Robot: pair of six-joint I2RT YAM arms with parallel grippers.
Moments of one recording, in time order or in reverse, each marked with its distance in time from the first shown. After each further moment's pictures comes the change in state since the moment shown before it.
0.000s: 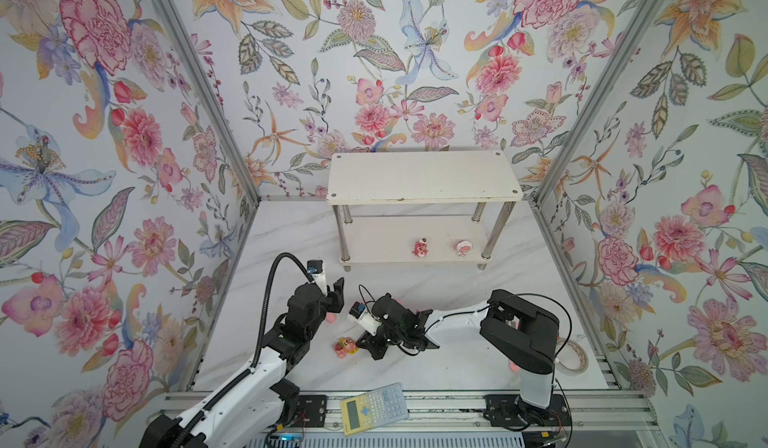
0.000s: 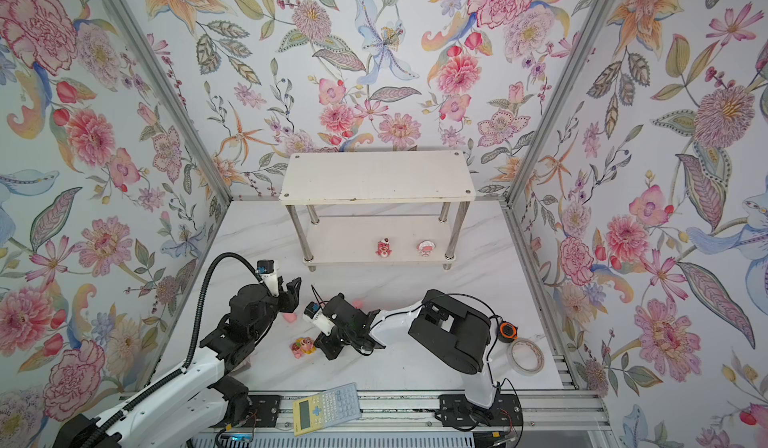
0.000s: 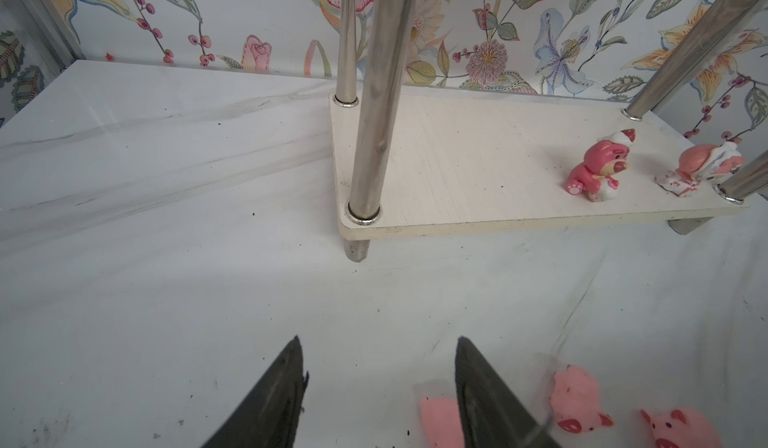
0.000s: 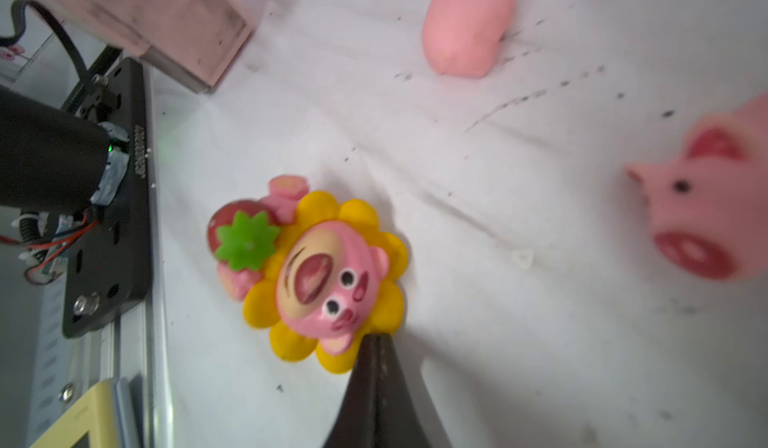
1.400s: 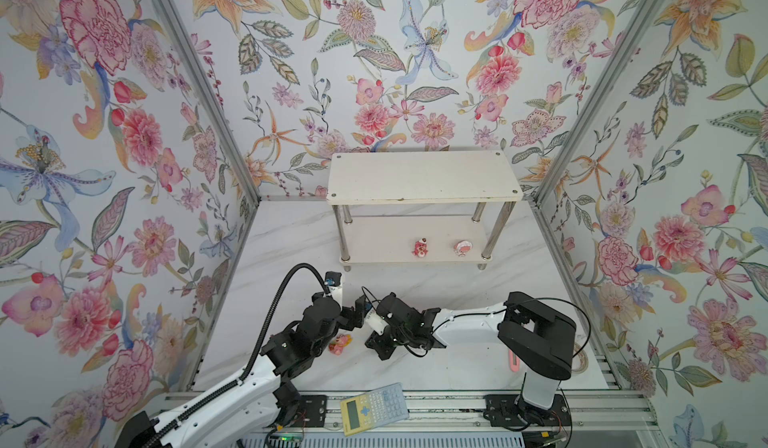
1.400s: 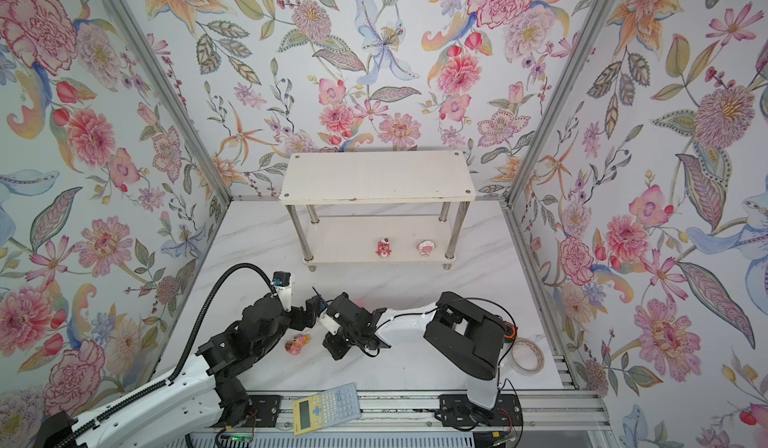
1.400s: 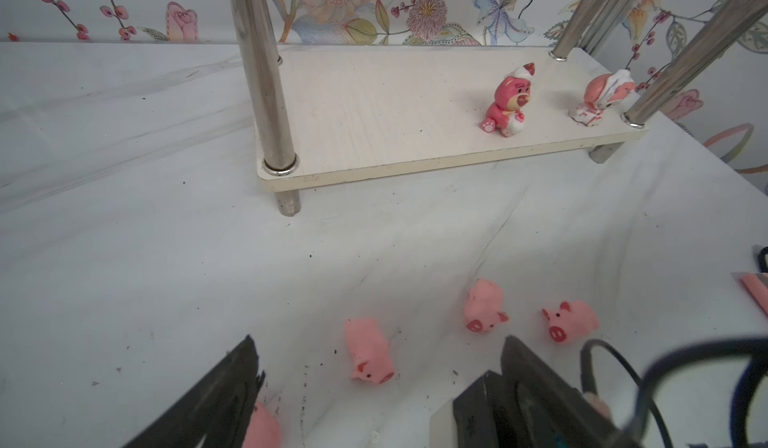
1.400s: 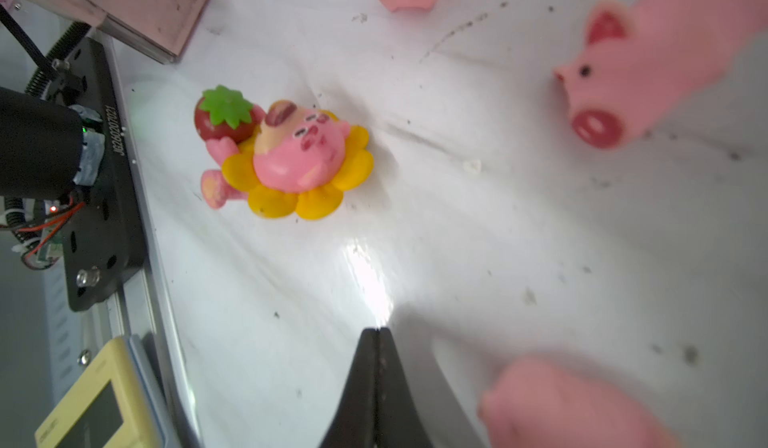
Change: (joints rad) left arm -0.335 -0.094 0.071 -0.266 -0.153 -0.133; right arm 0.013 -0.171 -0.071 -0.204 0.069 0.047
